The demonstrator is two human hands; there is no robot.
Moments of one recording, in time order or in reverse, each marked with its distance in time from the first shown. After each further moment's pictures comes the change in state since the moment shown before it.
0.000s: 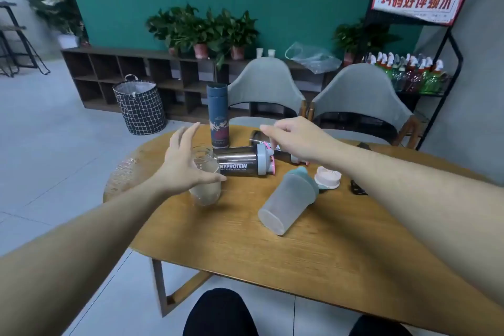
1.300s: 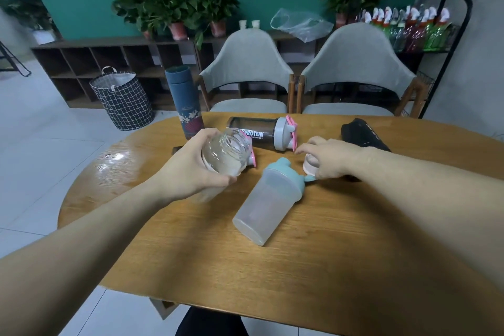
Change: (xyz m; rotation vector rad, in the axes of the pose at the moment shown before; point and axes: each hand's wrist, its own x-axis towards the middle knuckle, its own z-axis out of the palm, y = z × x) left_hand 0.036 0.060 0.063 -0.116 -0.194 0.016; right_hand 0.028 0.195 0.000 -0.647 -0.443 0.234
